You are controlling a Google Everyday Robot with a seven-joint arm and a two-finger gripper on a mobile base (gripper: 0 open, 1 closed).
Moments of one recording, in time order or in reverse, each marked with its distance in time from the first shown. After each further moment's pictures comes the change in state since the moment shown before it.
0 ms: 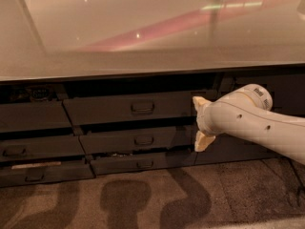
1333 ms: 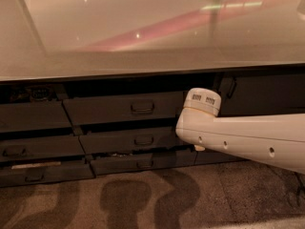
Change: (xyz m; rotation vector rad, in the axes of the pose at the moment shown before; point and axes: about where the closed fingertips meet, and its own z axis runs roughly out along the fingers) arm 0.005 -0.002 0.013 0.049 0.366 -0.057
